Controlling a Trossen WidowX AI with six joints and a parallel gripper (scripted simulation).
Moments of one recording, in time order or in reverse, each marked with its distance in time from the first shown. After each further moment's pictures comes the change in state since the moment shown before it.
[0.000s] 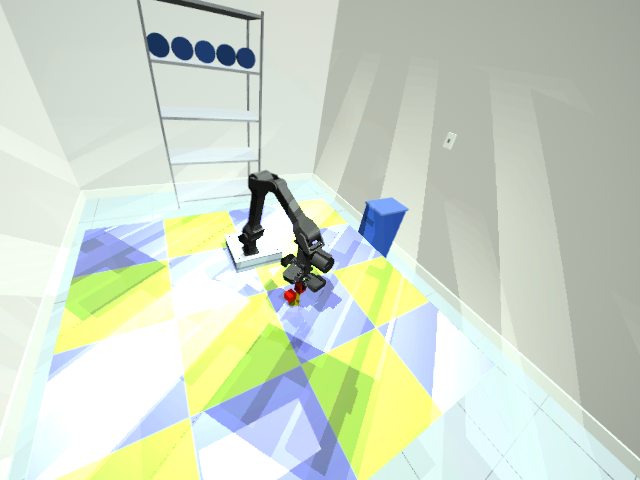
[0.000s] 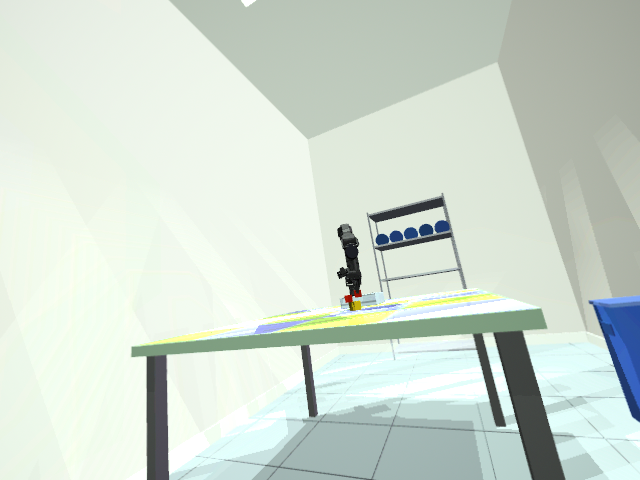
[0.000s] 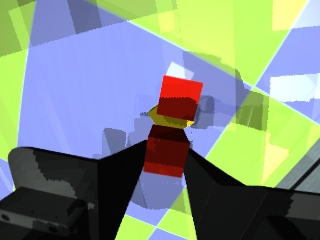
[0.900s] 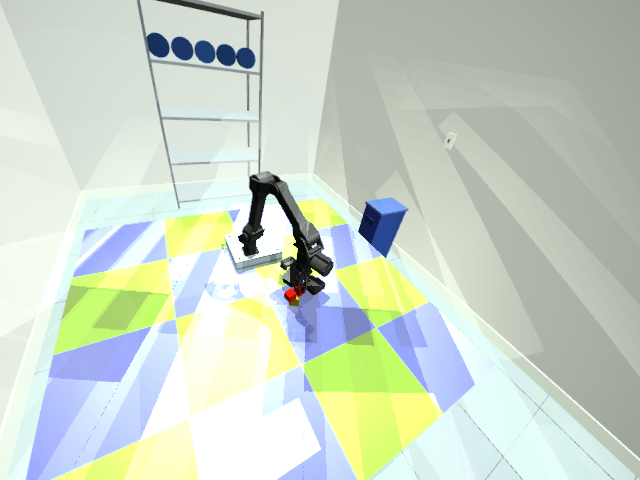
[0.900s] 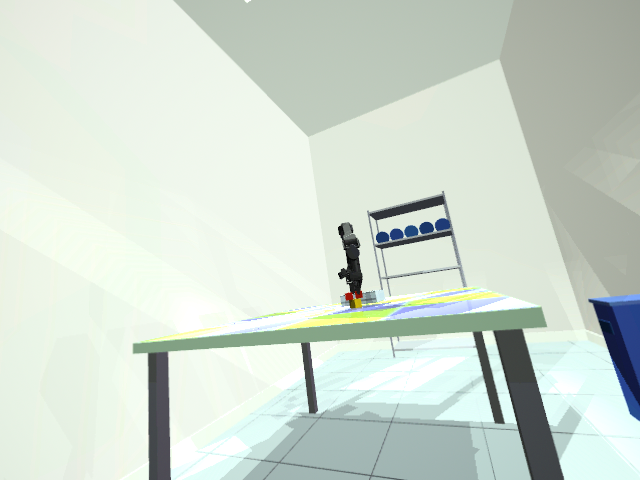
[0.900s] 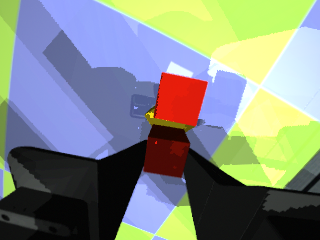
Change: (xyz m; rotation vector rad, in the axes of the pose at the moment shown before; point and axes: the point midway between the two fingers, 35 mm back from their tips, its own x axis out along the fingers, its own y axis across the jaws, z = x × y) arm 0.014 -0.001 0.000 -0.002 0.000 -0.007
